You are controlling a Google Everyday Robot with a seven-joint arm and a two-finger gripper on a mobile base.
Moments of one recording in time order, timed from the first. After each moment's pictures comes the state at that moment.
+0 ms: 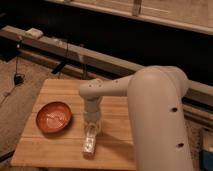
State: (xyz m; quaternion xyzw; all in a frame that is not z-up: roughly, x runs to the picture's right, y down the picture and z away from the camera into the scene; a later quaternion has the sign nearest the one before) arm -0.071 0.234 0.791 -0.38 0.35 0.63 0.58
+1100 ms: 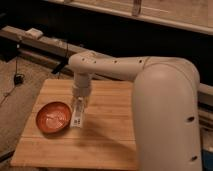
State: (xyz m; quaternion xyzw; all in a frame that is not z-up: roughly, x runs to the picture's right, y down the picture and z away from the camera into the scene) arm -0.144 0.084 0.757 -0.38 0.21 0.62 0.65
